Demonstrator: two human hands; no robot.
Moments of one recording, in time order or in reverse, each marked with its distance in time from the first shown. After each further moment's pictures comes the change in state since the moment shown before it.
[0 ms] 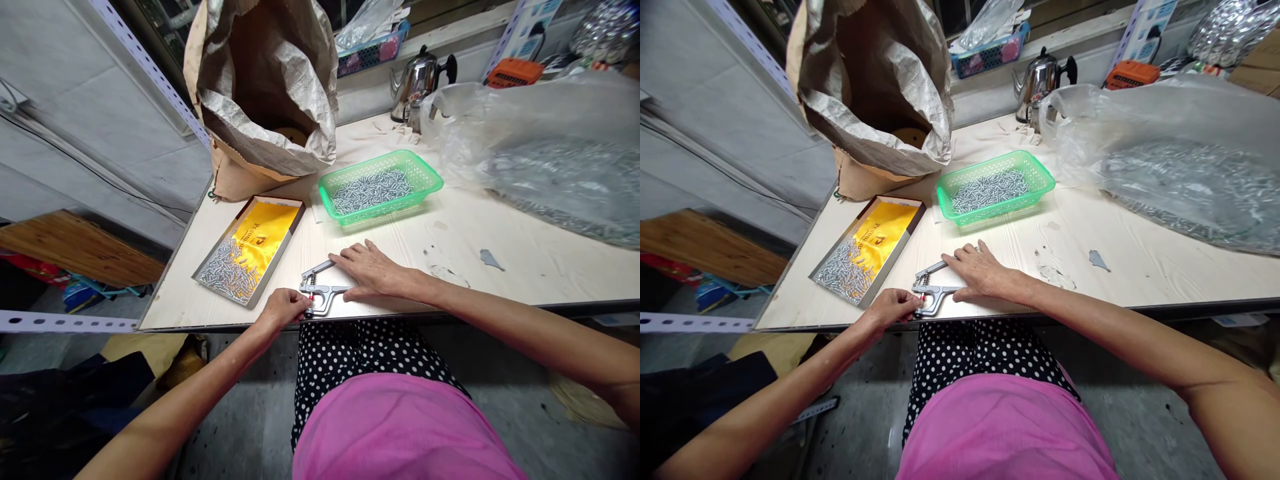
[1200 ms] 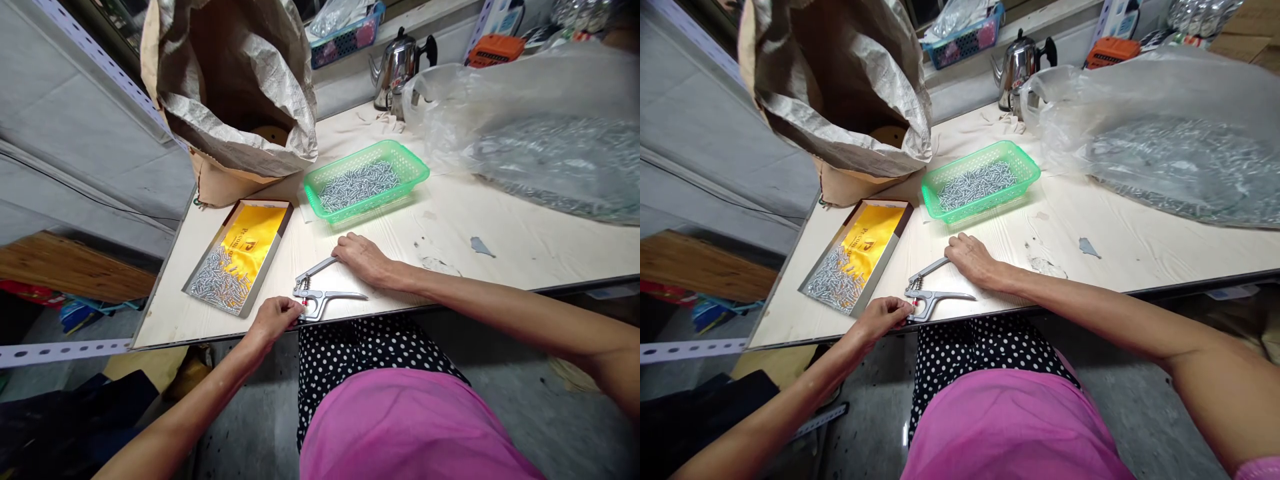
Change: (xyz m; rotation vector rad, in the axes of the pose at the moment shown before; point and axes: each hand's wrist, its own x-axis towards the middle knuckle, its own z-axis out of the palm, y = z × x) left_hand -0.006 0.001 -0.001 -0.027 -0.023 0.037; right_hand 0.012 0.015 0.005 0.019 0.127 0.168
